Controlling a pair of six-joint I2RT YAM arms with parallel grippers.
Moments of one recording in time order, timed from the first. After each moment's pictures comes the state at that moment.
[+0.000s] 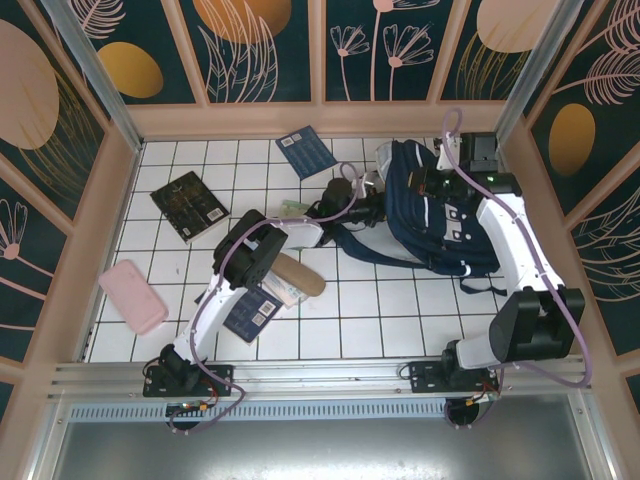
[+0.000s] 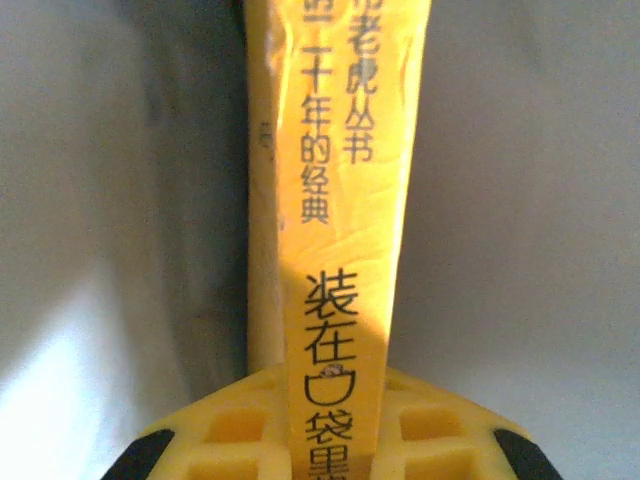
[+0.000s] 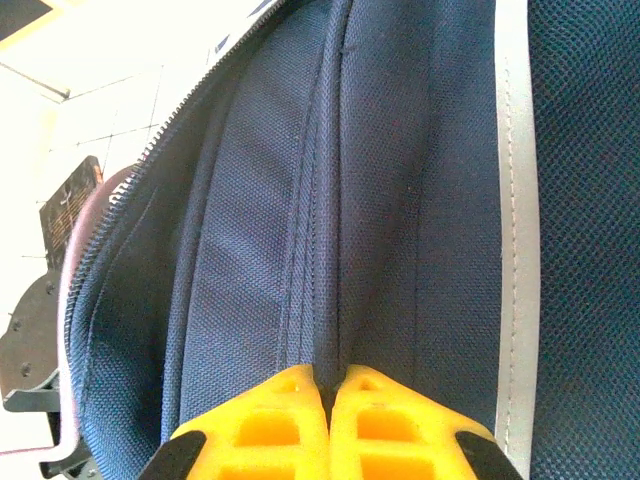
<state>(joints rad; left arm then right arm) -0.74 2.49 1.70 0.73 0.67 -1.42 0.08 1.42 1.32 -0.68 -0.48 0.25</state>
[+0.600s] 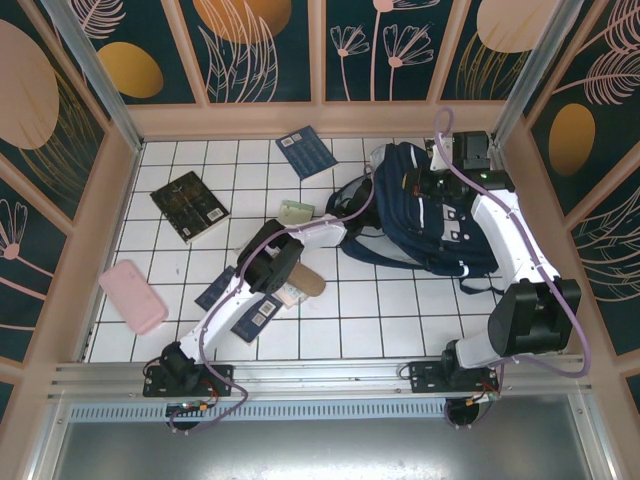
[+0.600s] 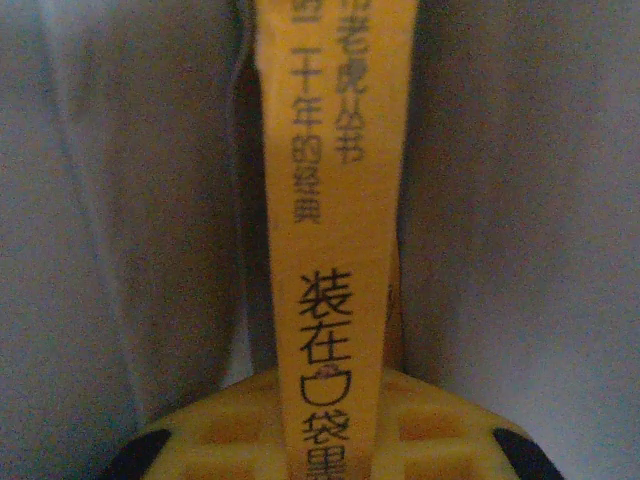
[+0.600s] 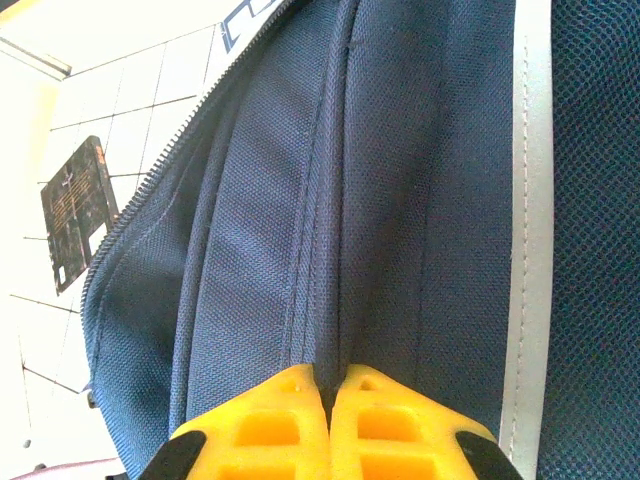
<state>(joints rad) -0.81 2.71 2.10 0.30 0.60 -1.24 0.10 1.46 1.33 -0.68 -0.48 0.25</state>
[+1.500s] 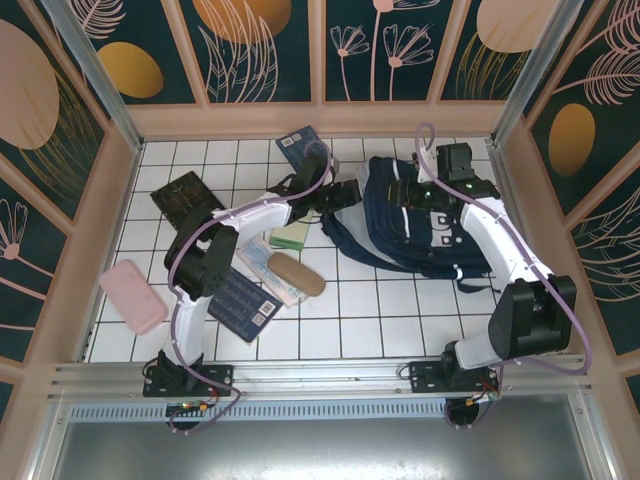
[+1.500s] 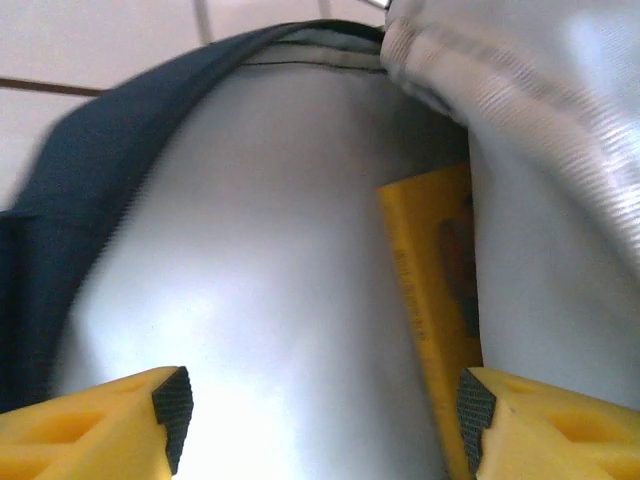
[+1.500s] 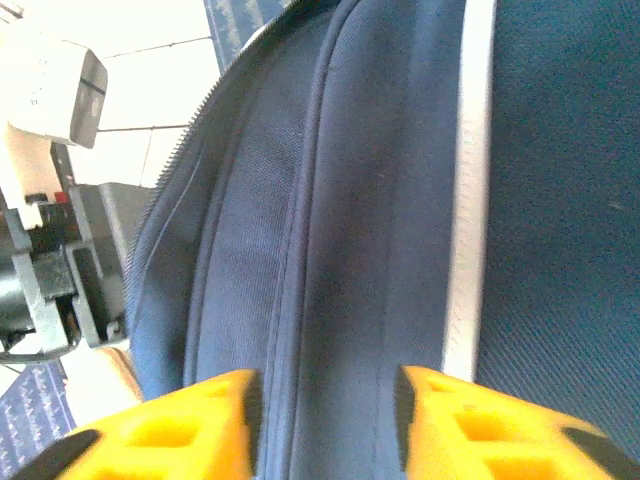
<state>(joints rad) -0.63 2.11 1.54 -0.08 0.31 -0.82 0.17 1.44 1.20 -0.60 -0.39 0.22</state>
